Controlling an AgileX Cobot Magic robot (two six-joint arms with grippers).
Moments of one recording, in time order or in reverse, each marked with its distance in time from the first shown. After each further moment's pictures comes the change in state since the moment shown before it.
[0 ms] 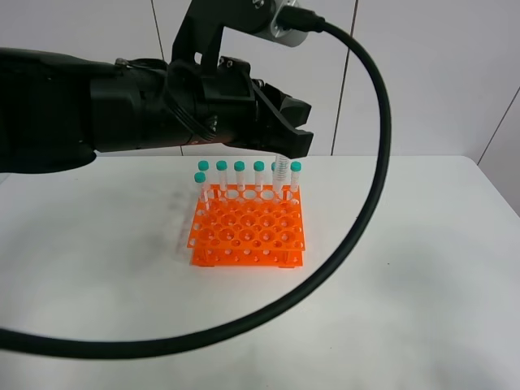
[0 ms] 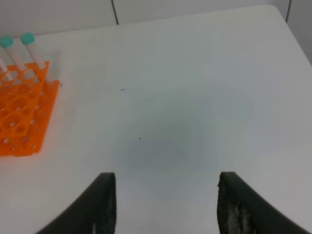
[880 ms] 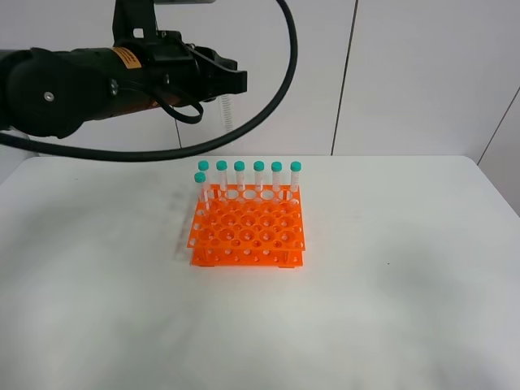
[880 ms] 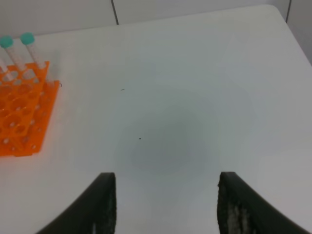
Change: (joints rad) left arm 0.233 0.052 -0.008 1.598 -0.176 -1.717; right arm 0.000 0.000 0.000 0.000 0.000 0.000
